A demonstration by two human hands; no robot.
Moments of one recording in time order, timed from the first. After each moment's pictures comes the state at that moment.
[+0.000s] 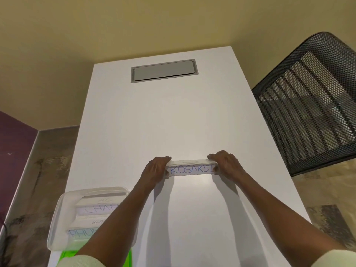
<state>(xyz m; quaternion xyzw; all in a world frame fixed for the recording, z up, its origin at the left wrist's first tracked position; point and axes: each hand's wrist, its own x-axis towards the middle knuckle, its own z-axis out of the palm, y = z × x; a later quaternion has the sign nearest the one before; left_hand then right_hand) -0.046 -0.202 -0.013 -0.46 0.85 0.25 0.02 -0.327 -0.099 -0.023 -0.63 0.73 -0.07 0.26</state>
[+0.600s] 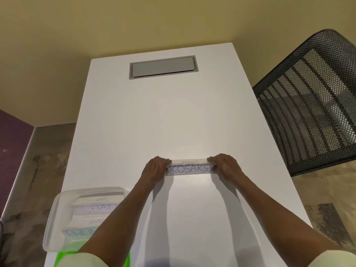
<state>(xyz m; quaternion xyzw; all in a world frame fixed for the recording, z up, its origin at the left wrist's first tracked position) -0.053 -0.203 -0.010 -0.45 0.87 0.22 0.04 -0.323 -0.103 -0.026 -0.60 0.75 -0.09 0.26</state>
